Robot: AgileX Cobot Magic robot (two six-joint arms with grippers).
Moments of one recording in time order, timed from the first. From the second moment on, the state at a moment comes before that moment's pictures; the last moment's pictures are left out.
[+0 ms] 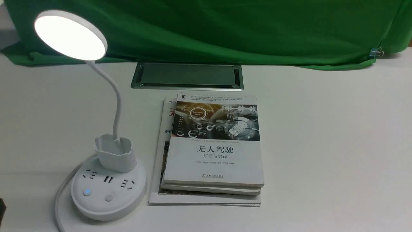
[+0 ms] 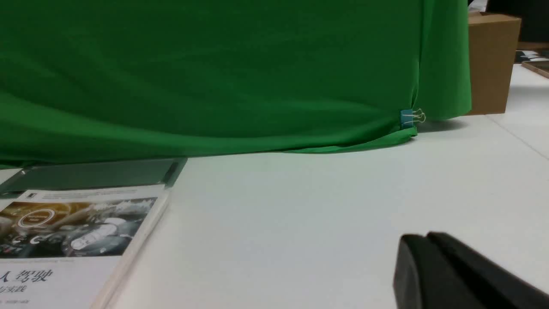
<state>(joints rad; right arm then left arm) 0.04 0.00 0.01 0.04 0.09 0.03 0.04 0.00 0.01 -0.01 0.22 0.13</state>
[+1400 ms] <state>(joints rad) 0.04 0.00 0.01 0.04 0.09 0.03 0.04 0.00 0.01 -0.27 -0.29 0.00</state>
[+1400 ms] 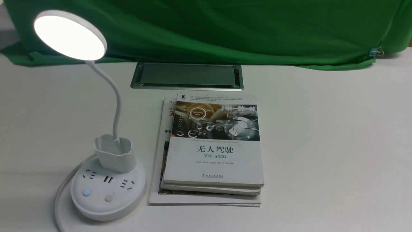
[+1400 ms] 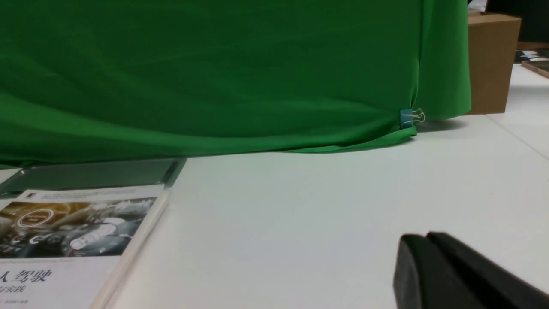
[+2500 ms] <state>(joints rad) 0.04 0.00 0.01 0.04 0.09 0.03 0.04 0.85 -0.52 -0.28 0.48 0.11</state>
